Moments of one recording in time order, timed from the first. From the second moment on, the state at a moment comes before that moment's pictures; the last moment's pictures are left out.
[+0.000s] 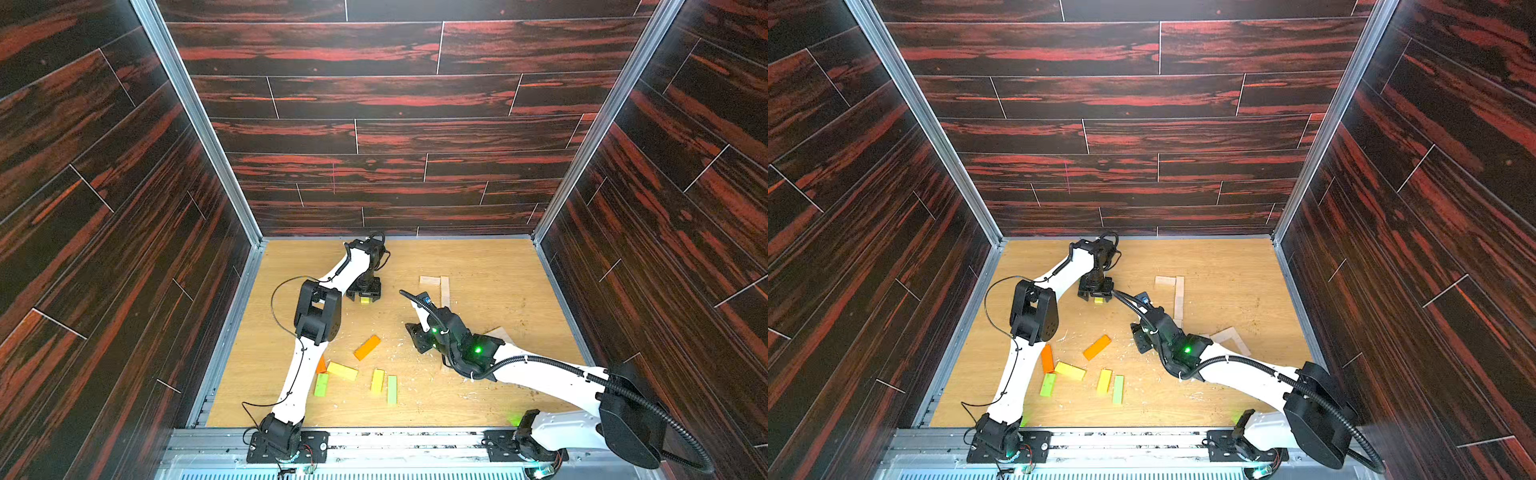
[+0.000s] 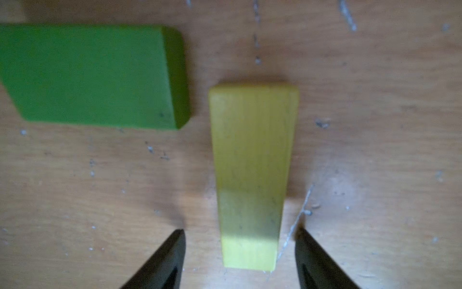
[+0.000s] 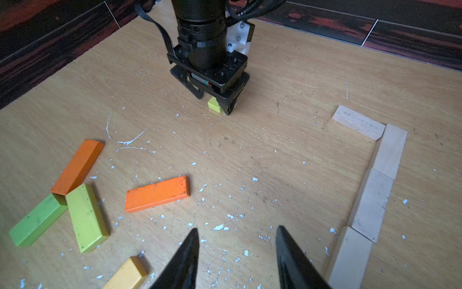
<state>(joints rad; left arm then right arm) -0.38 2.50 2.24 -1.30 -0.04 -0.37 0.94 1.33 0.76 -0.03 0.25 0.25</state>
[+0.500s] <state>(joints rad) -0.37 2.51 2.25 -1.30 -0.04 -0.37 0.94 1.33 0.76 -0.03 0.24 0.26</state>
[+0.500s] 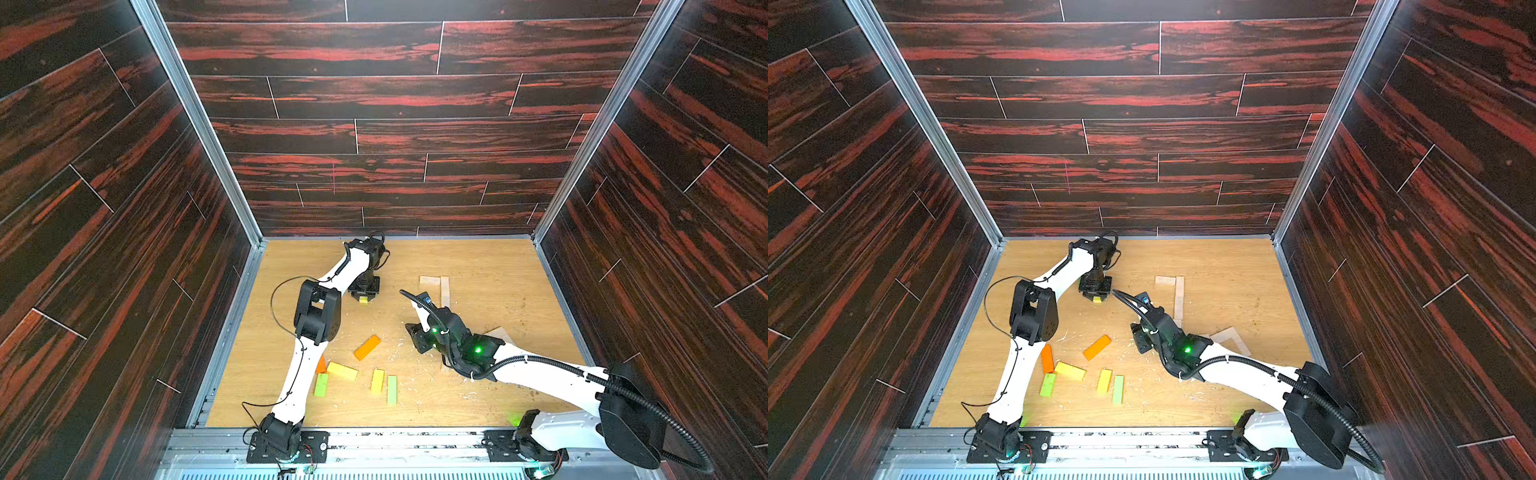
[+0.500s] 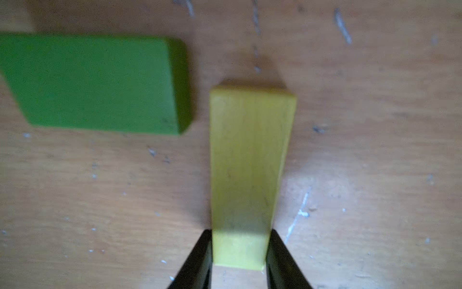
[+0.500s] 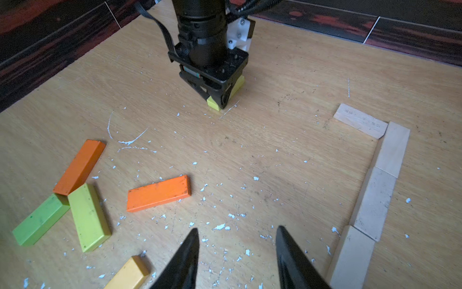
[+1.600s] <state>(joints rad) -0.36 2.57 2.35 -1.32 -0.04 -0.37 0.94 1.33 0.76 -0.03 0.22 0.27</state>
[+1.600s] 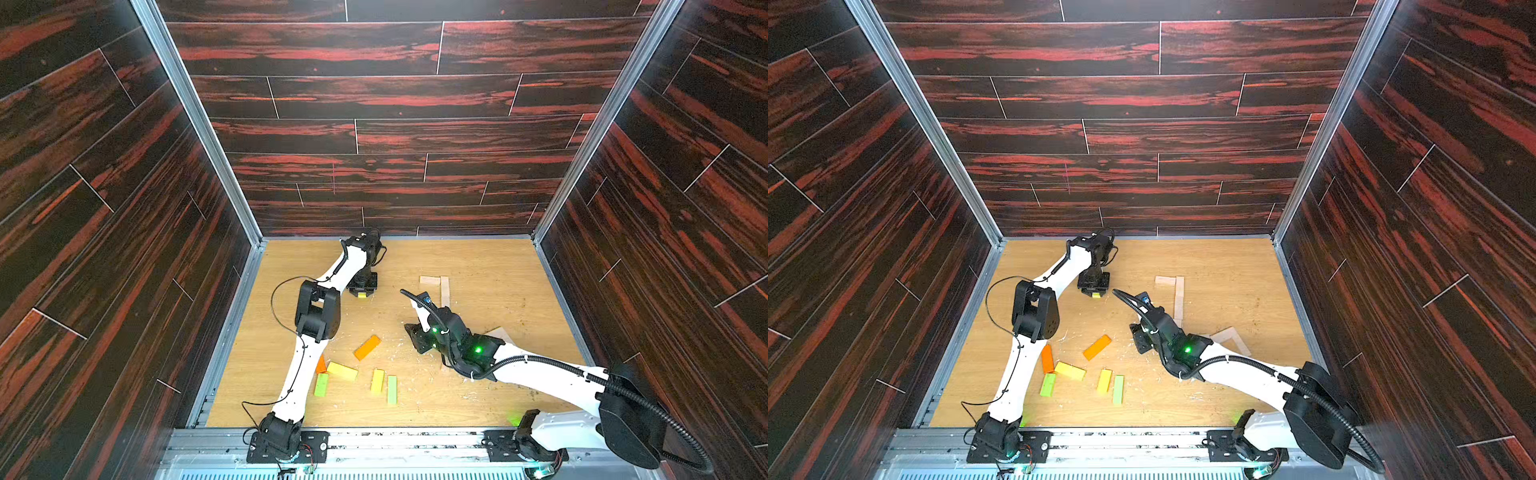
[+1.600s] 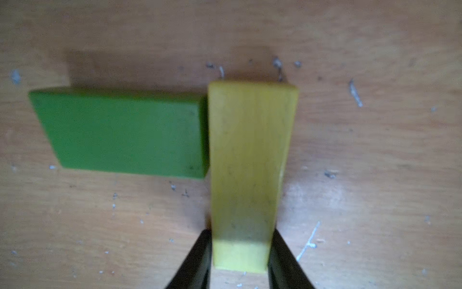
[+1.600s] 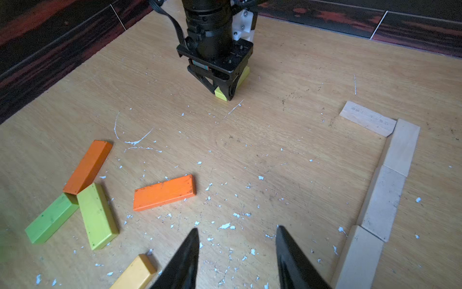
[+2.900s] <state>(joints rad) -0.36 2.56 2.34 -1.32 -0.05 -0.39 0.94 1.33 0.76 -0.02 0.20 0.28</state>
